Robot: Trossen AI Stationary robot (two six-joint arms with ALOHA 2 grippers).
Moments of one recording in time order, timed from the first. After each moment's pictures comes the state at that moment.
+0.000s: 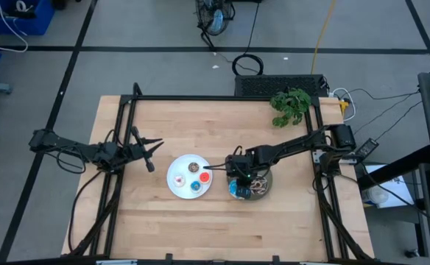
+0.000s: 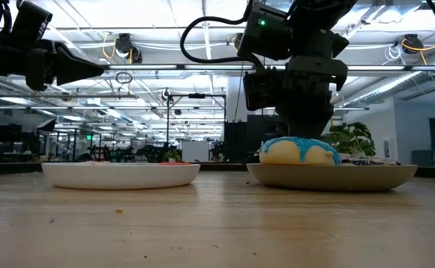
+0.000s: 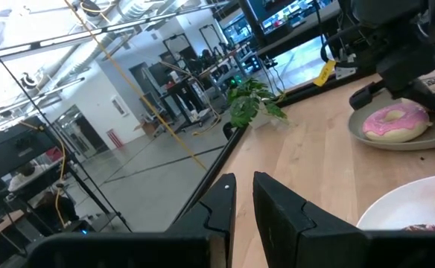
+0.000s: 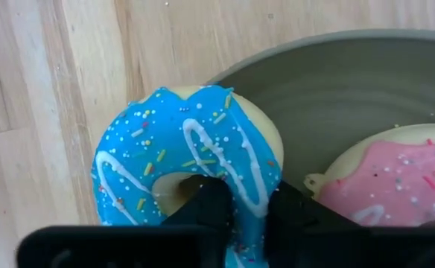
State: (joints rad) left arm -0.22 0.27 0.02 0.29 -0.65 0.52; right arm 0.08 1.82 1.10 -0.51 -0.26 0.33
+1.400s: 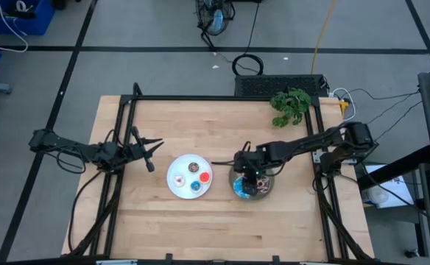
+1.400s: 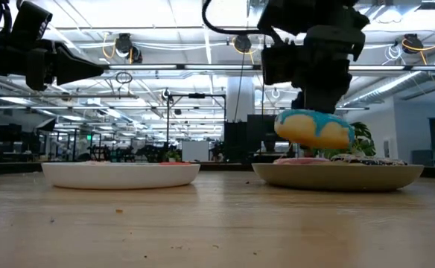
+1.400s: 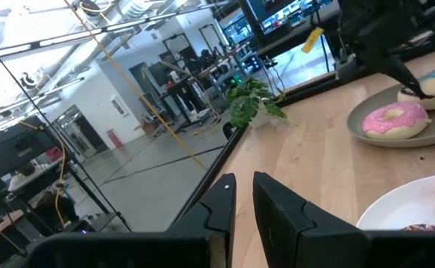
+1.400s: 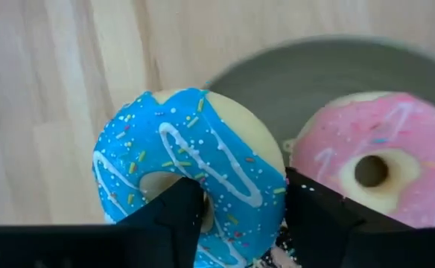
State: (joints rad) left arm -0.22 0.27 0.02 0.29 -0.65 0.52; right arm 0.09 1.64 1.04 -0.57 -0.21 0.39
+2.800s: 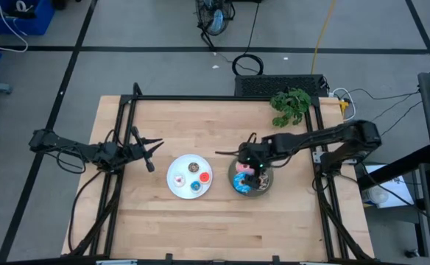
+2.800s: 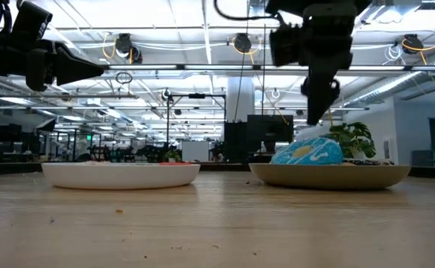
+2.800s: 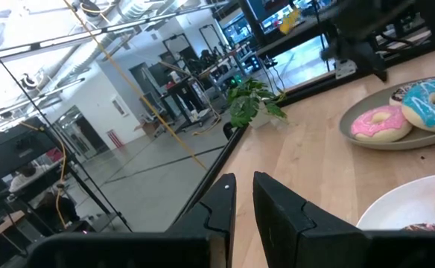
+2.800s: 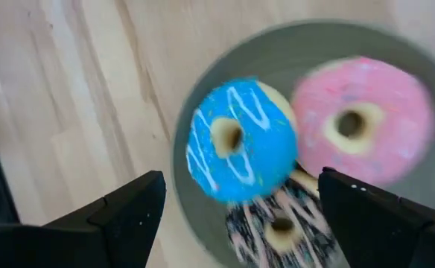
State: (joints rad) left arm -0.22 0.27 0.02 0.29 -0.65 0.52; right arm 0.04 1.56 1.10 -0.74 -0.20 0.45
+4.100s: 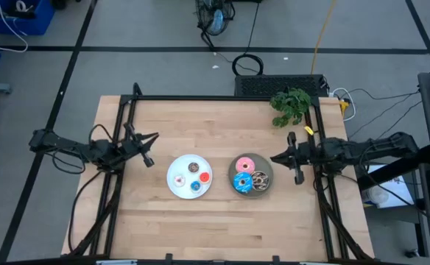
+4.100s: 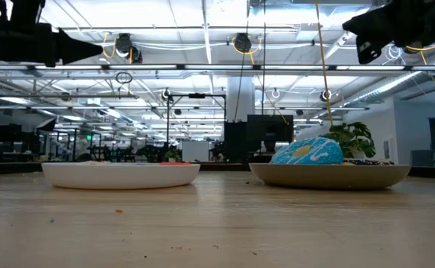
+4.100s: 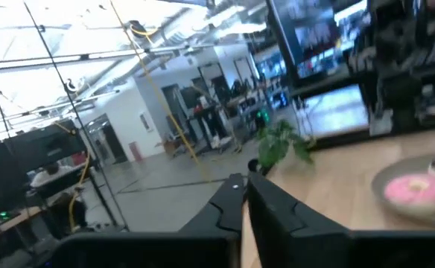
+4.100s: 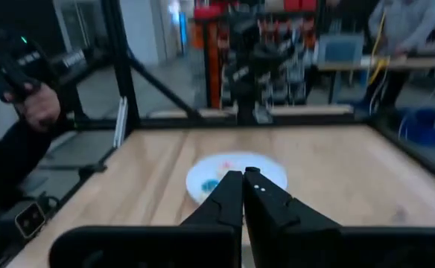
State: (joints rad) left arm -0.22 0.27 0.02 0.49 -0.70 0.54; right arm 0.15 0.42 0.29 0.09 0.08 0.07
